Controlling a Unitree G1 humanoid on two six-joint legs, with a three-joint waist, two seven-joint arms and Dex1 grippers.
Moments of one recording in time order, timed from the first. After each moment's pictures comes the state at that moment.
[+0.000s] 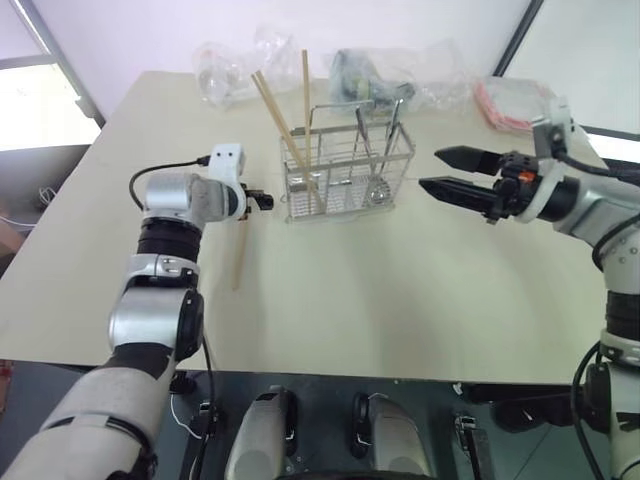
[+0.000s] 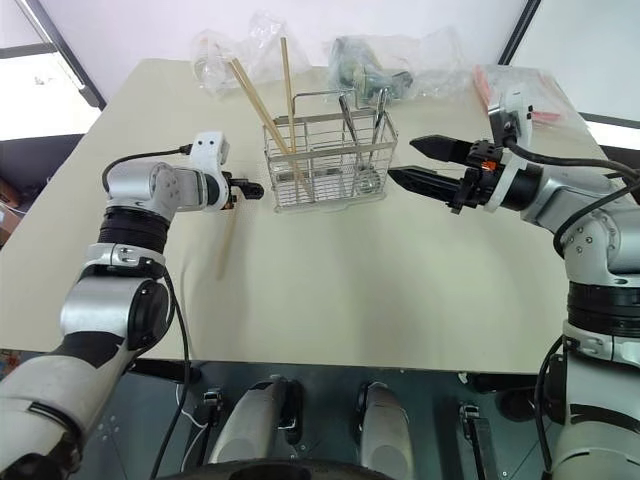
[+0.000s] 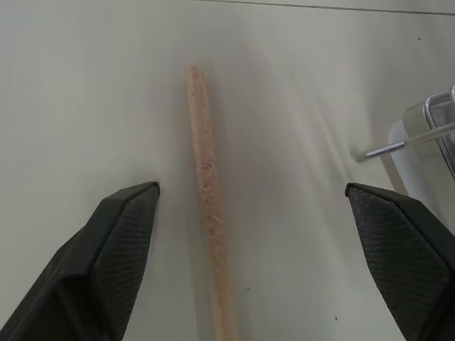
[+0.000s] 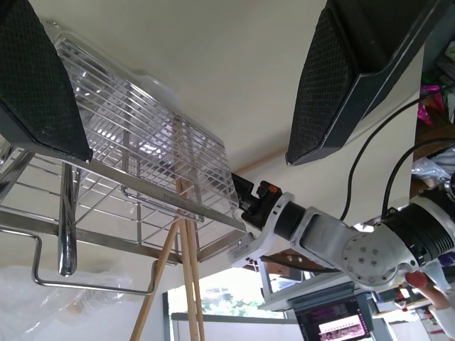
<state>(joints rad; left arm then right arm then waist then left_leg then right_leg) -1.11 0.33 0.09 0.74 -0.25 1.02 -0.18 -0.64 -0.79 -0.21 -0.02 0.73 0.78 1.01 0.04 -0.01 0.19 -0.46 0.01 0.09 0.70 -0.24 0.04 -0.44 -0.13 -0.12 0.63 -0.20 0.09</state>
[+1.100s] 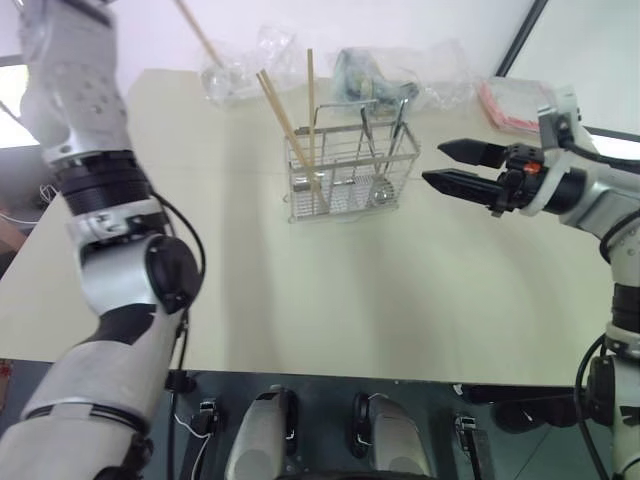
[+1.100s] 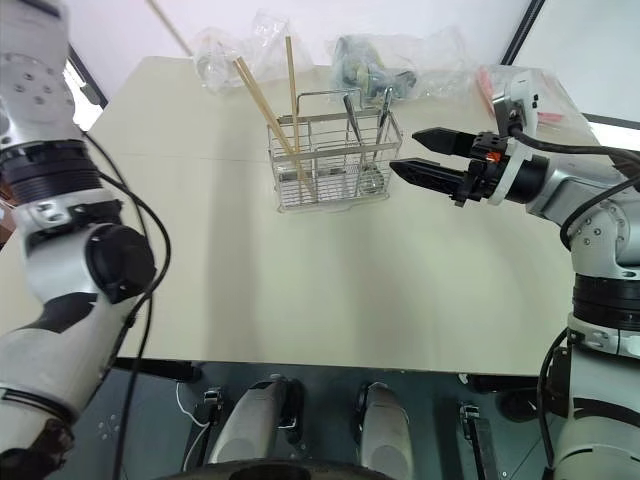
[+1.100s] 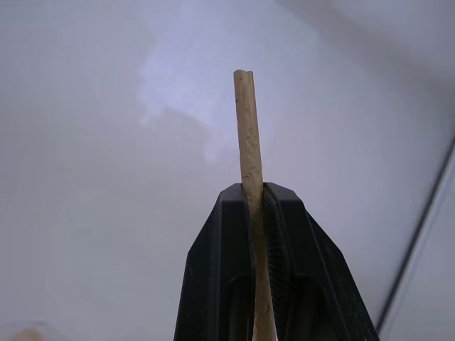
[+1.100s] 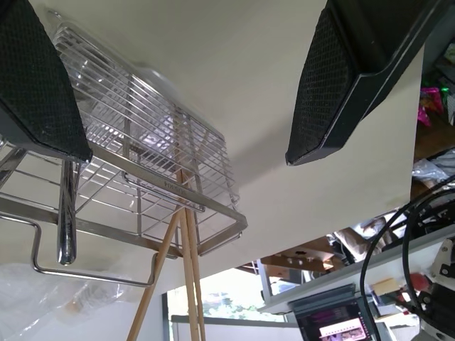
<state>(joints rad) -1.34 0.27 0.43 0.31 -0.55 0.34 -0.11 -0.69 -0.82 -0.21 0.00 0.74 0.82 1.02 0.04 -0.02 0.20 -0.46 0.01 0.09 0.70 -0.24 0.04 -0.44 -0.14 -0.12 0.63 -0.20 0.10</state>
